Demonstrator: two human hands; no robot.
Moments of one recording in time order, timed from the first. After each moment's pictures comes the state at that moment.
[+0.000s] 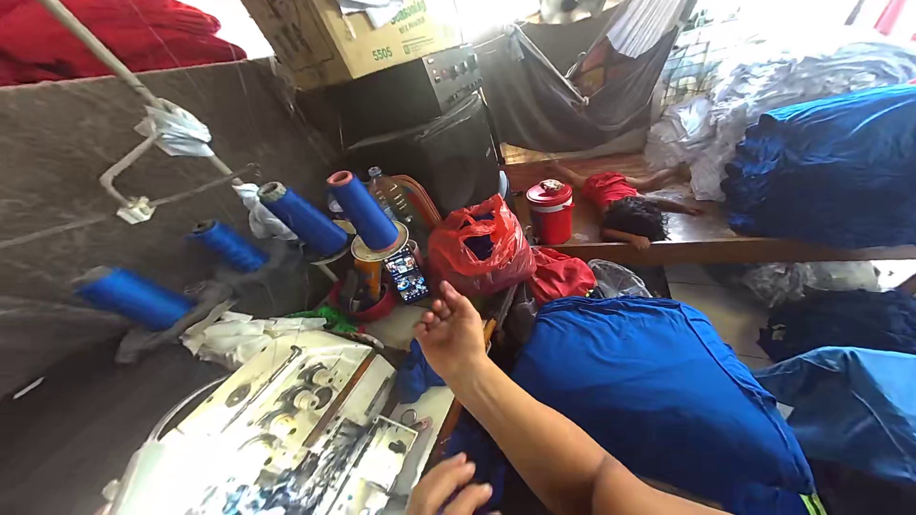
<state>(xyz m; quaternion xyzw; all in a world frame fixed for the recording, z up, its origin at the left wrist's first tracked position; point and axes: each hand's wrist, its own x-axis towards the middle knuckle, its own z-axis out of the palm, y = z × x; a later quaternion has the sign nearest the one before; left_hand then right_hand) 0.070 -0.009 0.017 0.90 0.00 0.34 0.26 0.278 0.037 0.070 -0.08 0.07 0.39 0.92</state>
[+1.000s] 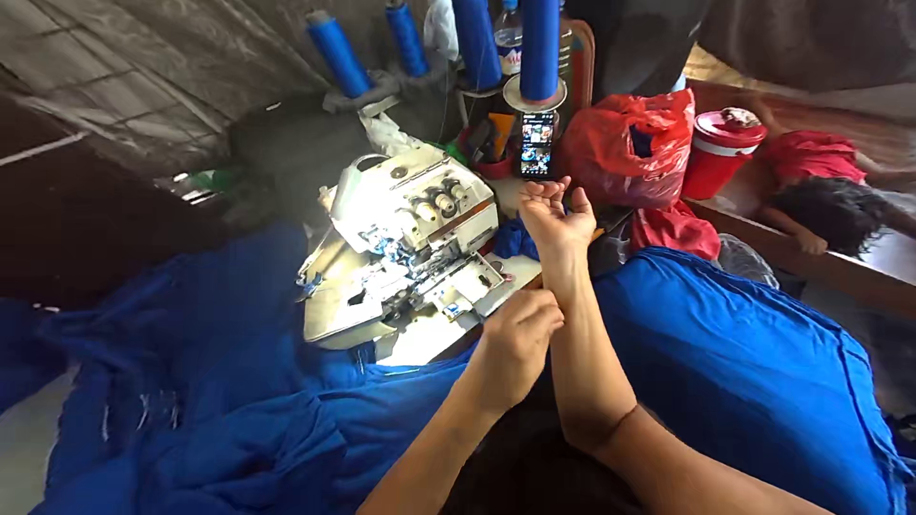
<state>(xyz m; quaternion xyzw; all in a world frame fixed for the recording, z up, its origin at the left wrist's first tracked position) 0.084 -0.001 0.006 0.88 0.10 0.41 0.20 0.239 0.063 0.044 0.11 0.10 0.47 0.87</state>
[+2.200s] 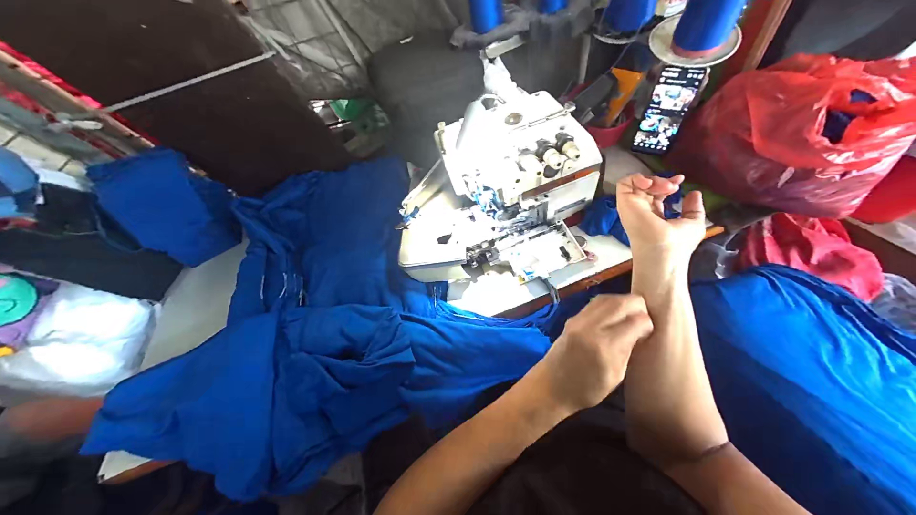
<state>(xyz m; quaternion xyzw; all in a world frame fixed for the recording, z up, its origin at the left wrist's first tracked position) 0.078 -0.024 -0.025 0.85 0.15 0.44 0.23 0.223 0.059 0.008 0.11 0.10 0.51 0.85</state>
